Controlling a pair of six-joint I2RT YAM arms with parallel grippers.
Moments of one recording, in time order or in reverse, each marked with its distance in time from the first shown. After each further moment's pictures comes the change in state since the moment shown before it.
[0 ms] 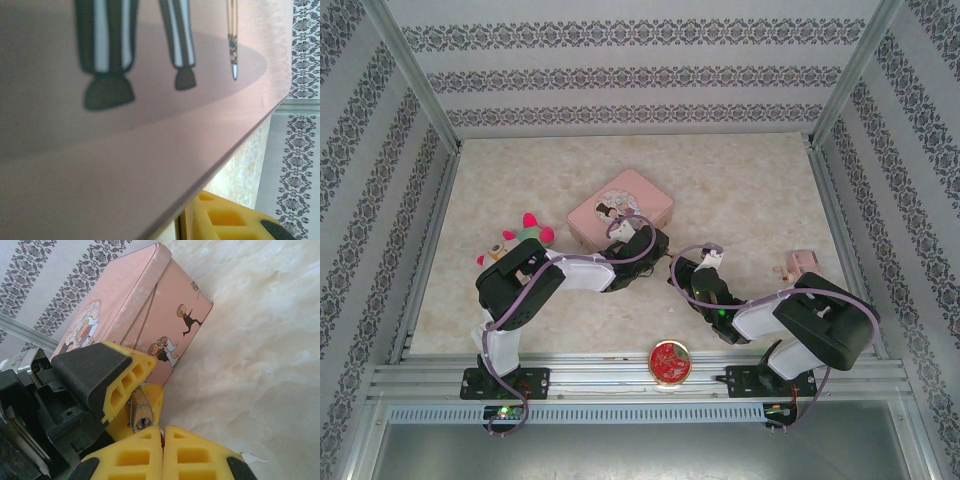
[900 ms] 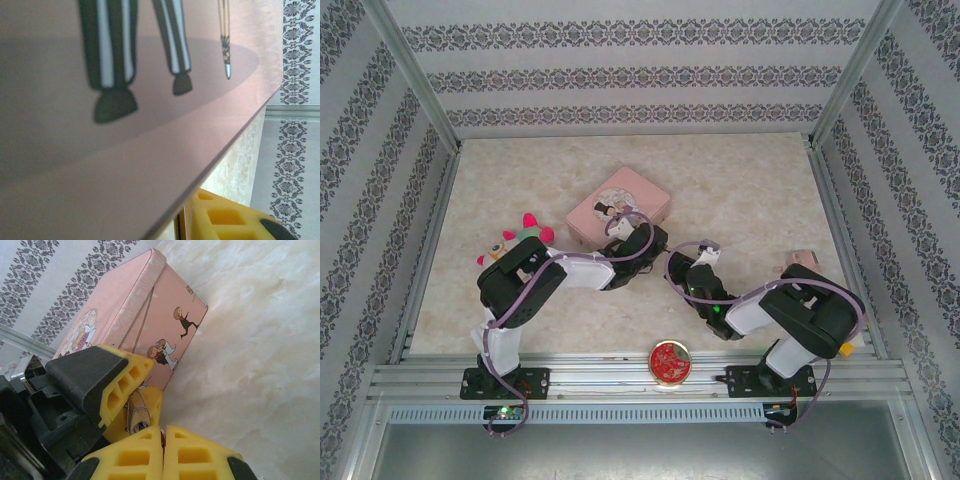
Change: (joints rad) left arm 0.019 0.014 0.003 0.040 -0.005 0.007; right arm -0.001 0.103 0.046 0.076 0.027 0.000
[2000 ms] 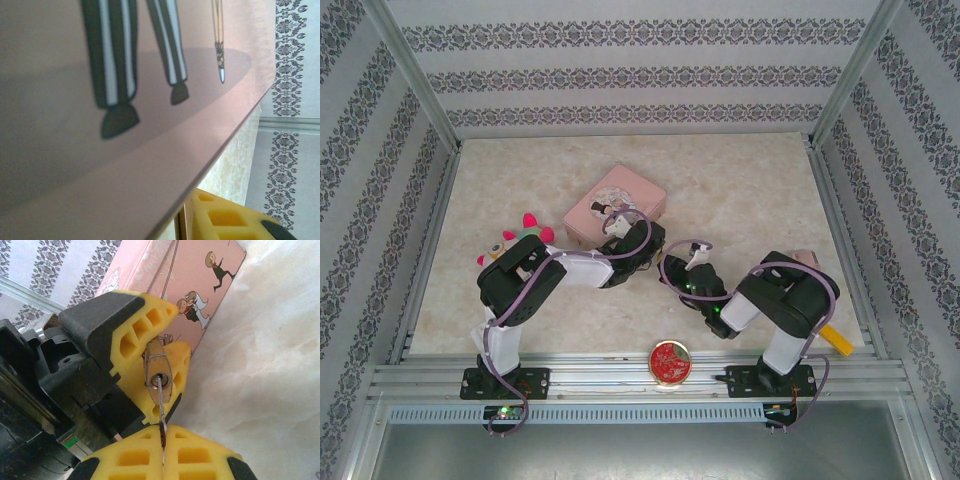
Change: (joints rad) left arm 0.019 0.006 -0.001 0.029 -0.005 -0.011; right arm -0.055 0.138 -0.005 0.201 -0.259 0.030
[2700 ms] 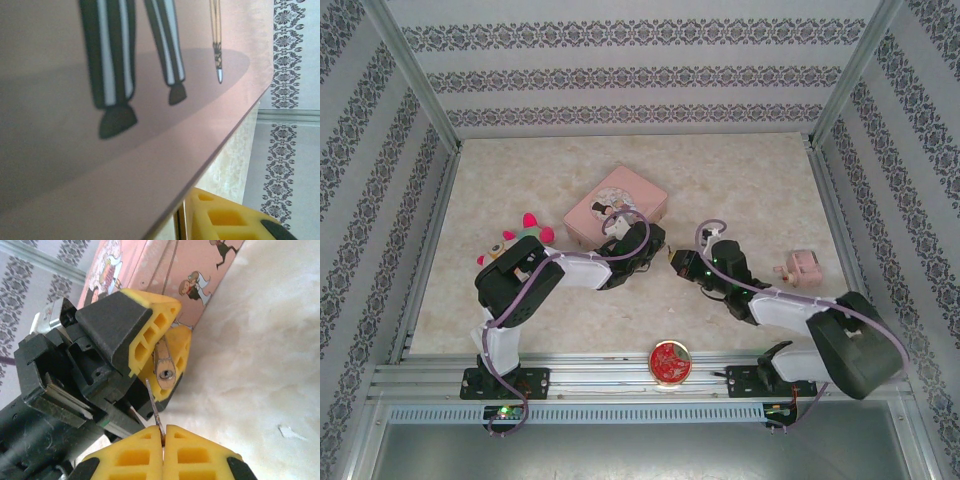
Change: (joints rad) left arm -0.001 -0.016 -0.026 0.020 0.024 0.016; right arm -0.235 -0.453 0.084 -0.731 -0.435 -0.085
